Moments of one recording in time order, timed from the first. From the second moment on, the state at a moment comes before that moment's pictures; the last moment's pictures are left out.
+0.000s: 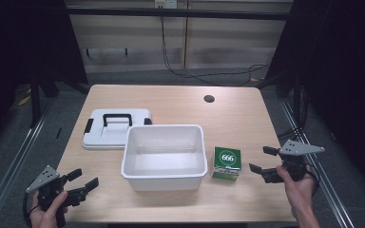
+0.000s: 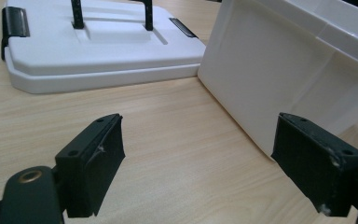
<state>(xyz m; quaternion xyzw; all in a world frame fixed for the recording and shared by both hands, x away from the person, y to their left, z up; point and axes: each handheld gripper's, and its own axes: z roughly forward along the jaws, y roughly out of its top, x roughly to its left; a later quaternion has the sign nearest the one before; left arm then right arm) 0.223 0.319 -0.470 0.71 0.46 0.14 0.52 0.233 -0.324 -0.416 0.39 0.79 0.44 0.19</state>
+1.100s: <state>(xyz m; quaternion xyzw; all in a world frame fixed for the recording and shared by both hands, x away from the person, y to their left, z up) 0.224 0.320 -0.471 0.71 0.46 0.14 0.52 0.267 -0.275 -0.389 0.31 0.87 0.37 0.14</state>
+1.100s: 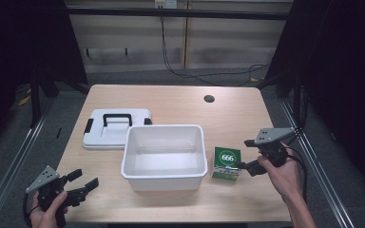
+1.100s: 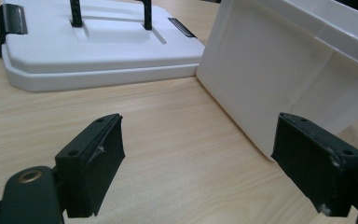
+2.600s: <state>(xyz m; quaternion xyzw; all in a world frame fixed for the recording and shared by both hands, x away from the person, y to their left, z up) 0.223 0.321 -0.472 0.70 0.47 0.14 0.52 0.326 -0.221 -0.361 0.20 0.96 0.19 0.03</state>
